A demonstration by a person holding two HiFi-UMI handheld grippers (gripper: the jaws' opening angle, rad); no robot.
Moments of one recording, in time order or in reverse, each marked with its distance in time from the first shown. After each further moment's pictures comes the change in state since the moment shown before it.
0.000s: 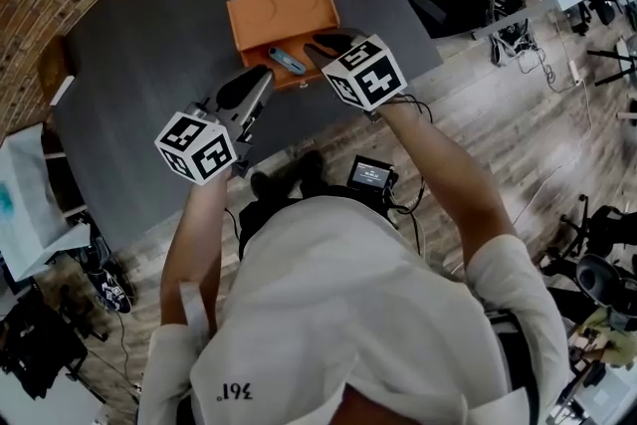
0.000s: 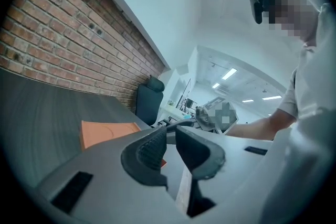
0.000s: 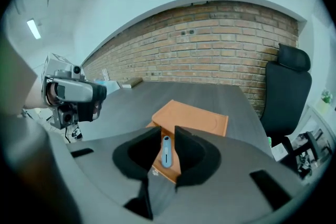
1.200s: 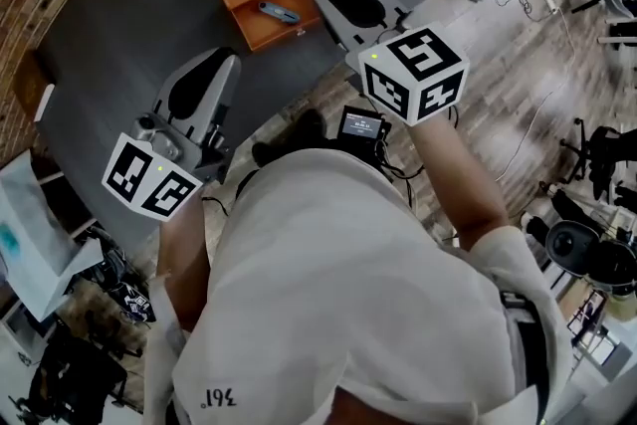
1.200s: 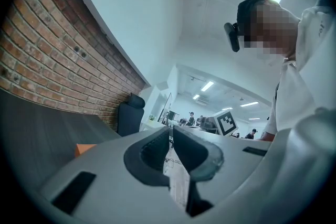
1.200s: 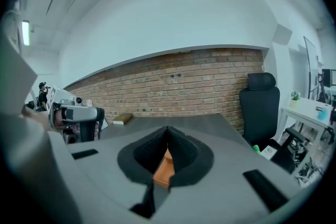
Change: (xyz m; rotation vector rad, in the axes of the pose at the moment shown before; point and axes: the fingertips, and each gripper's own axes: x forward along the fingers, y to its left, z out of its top) left arm -0.112 -0.059 0.070 0.064 -0.133 -0.208; right arm -0.117 0.081 0.084 0.129 -0.369 -0.213
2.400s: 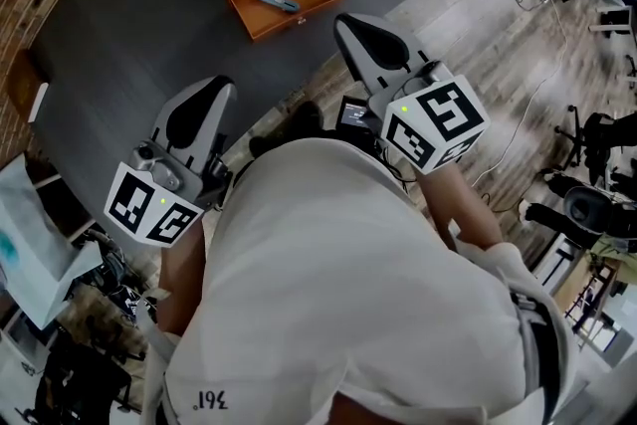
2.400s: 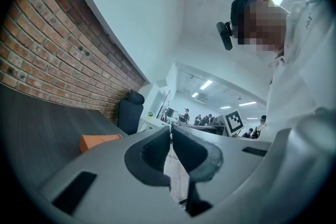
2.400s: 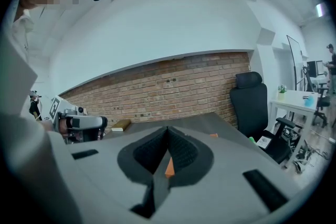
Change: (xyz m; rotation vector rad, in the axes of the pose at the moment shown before) left arm -0.048 -0.022 -0.015 -0.016 0.034 -0.010; right arm -0.057 0.040 -0.013 0.082 -0.063 -0.089
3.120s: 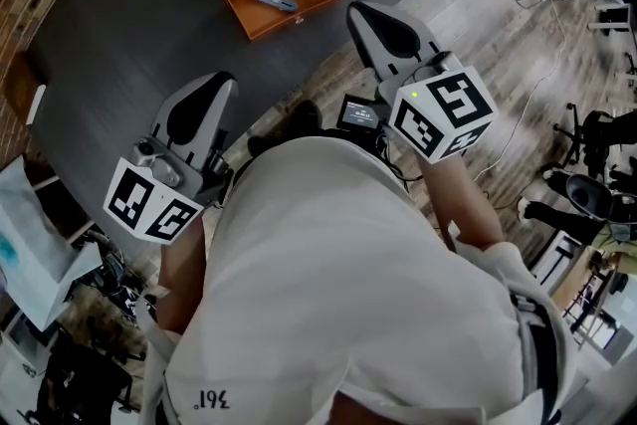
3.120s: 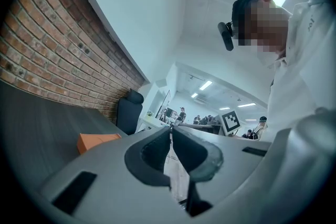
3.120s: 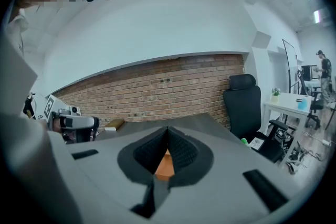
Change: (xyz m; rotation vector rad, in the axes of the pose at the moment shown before) left arm 0.009 0.003 0.001 -0.016 -0.001 -0.013; right arm 0.000 -0.026 0.007 -0.007 0.004 -0.062
